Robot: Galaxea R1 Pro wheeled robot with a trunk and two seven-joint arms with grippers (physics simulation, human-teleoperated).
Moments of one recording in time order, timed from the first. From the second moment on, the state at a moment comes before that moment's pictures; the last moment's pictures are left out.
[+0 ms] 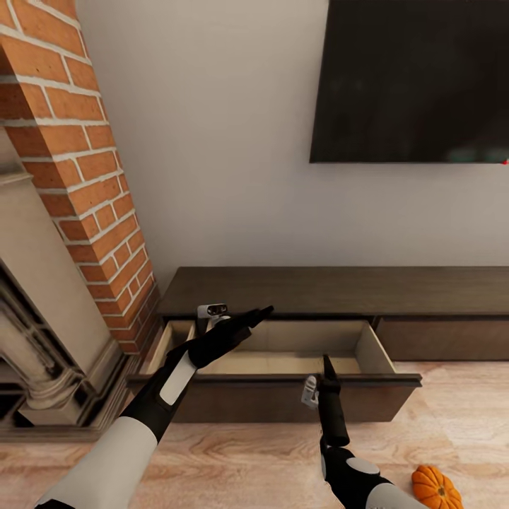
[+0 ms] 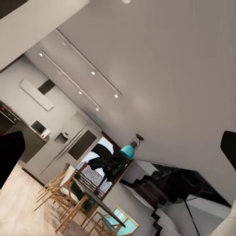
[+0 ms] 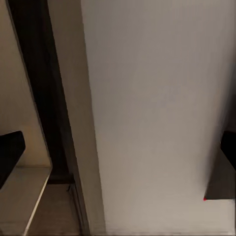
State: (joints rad) left arm -0.71 -0.09 -0.25 -0.87 0.88 0.45 -1.33; right arm -0.58 0.07 0.32 -0.26 1.20 0.17 -0.95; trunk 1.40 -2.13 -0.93
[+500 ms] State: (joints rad) left arm -0.71 -0.09 -0.25 -0.86 0.88 0.45 -1.26; right arm -0.58 0.03 -0.07 -0.57 1.20 0.17 -0.93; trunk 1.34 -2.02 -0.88
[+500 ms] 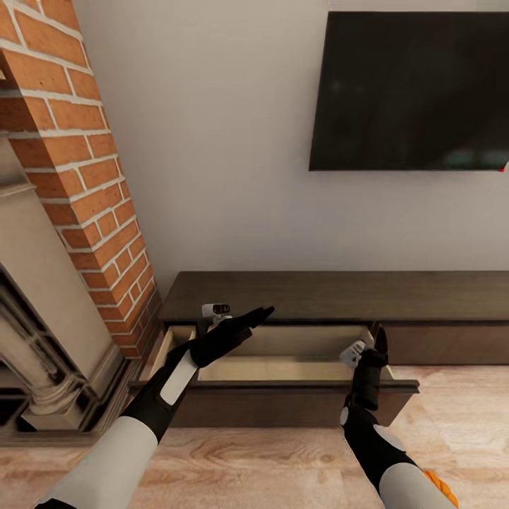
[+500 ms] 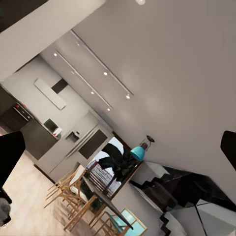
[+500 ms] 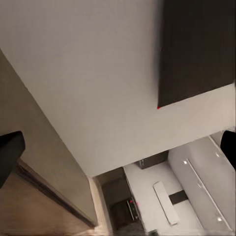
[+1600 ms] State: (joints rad) left arm -0.71 0.01 -0.25 -0.85 0.88 0.46 -0.81; right arm -0.57 -0.06 -0.52 -0.96 0.83 0.18 0.46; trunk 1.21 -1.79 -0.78
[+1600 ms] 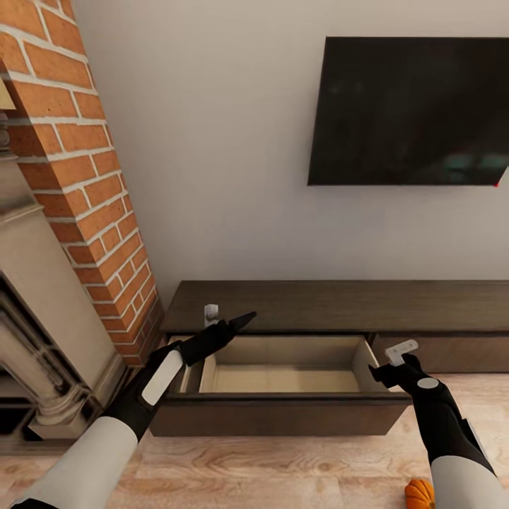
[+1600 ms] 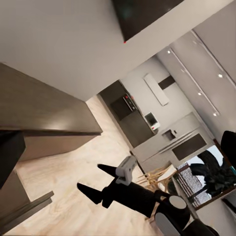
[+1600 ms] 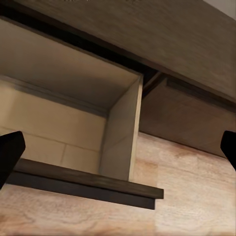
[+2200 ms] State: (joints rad) left arm -0.55 0.14 -0.28 -0.78 0.77 0.59 -0.62; right arm -0.57 -0.06 -0.52 -0.84 0.83 0.17 0.45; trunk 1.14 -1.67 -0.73
